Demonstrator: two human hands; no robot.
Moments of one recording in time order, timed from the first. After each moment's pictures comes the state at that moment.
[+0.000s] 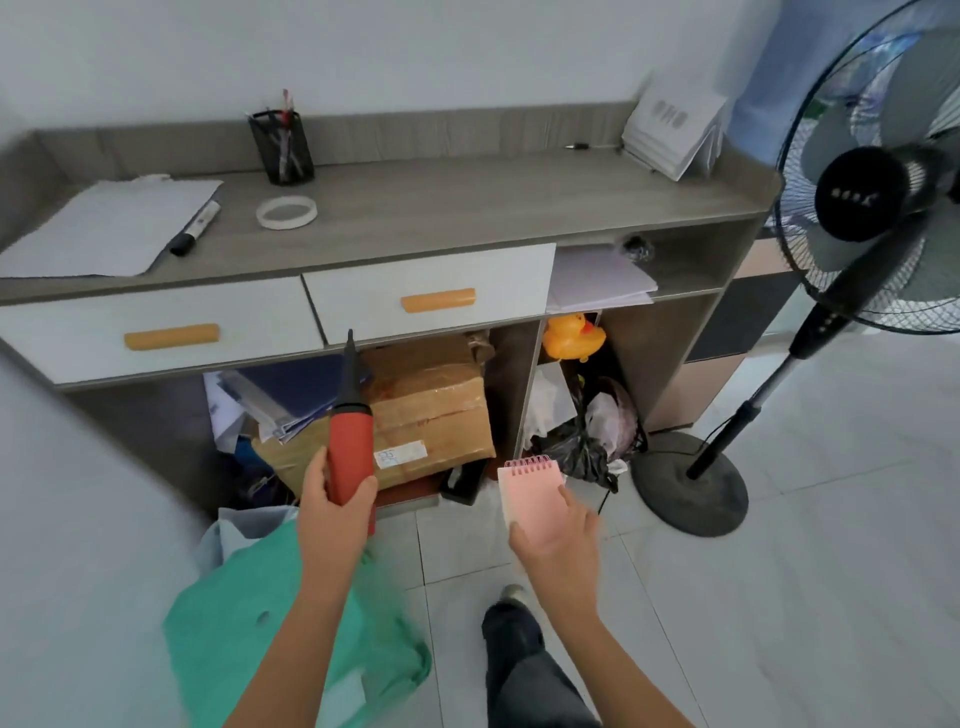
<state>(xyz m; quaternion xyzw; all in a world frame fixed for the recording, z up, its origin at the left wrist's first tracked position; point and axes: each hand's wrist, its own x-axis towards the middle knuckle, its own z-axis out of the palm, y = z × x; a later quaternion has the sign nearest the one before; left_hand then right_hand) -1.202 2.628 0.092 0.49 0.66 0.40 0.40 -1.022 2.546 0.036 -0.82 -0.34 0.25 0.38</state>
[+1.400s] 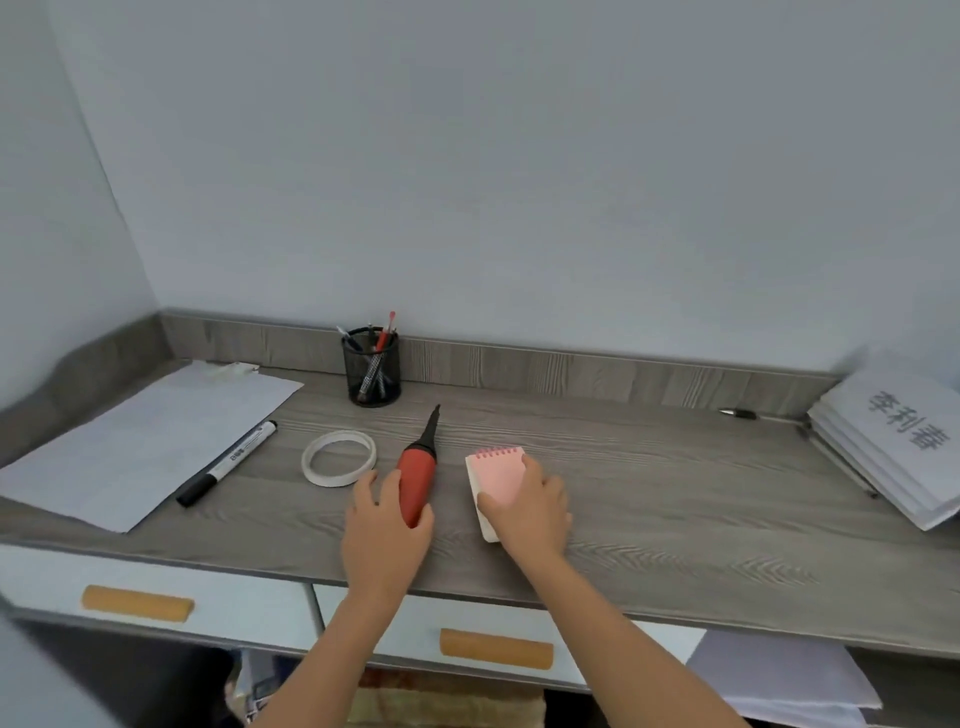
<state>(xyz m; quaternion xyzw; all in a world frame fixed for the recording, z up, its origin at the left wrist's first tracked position) -1.109 3.003 0.152 0.58 0.73 0.36 0.09 -0.970 3.031 0.165 -0.76 -0.55 0.21 0.28</state>
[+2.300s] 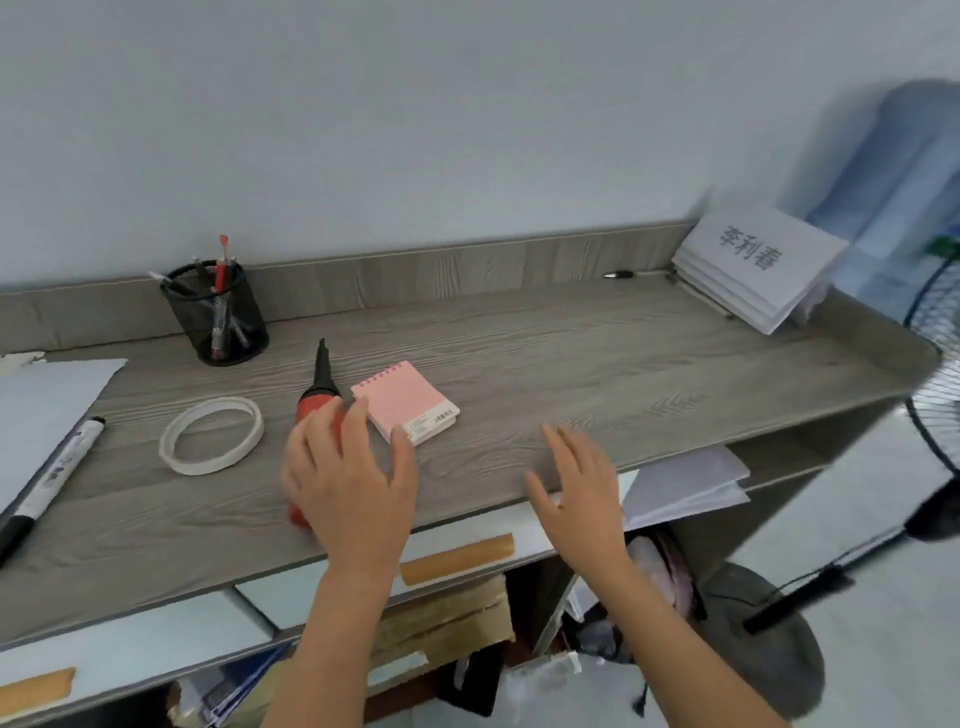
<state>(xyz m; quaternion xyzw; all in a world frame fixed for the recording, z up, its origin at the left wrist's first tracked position) -1.084 2.994 0.163 0.67 0.61 0.43 0.02 -0.908 2.933 0.121 -0.77 -0.57 0.06 0.28</state>
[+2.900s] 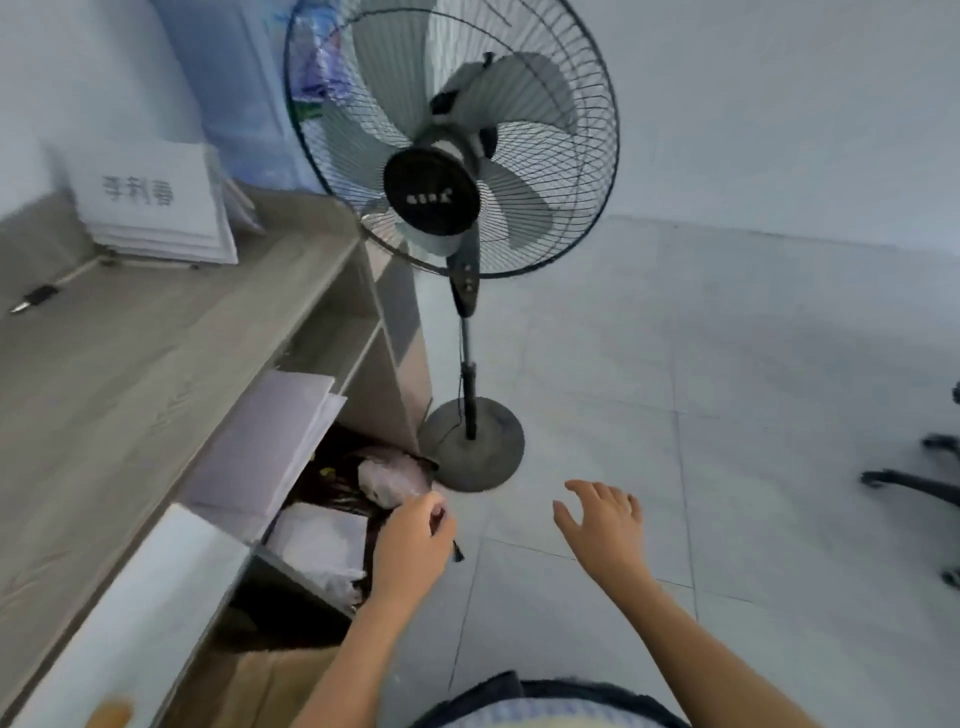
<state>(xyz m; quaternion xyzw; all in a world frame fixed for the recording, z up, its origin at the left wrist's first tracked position) -0.857 2.805 0.061 0.92 0.14 -0.05 0.37 -0.819 2.605 0.045 -0.98 0.01 0.10 0.19</state>
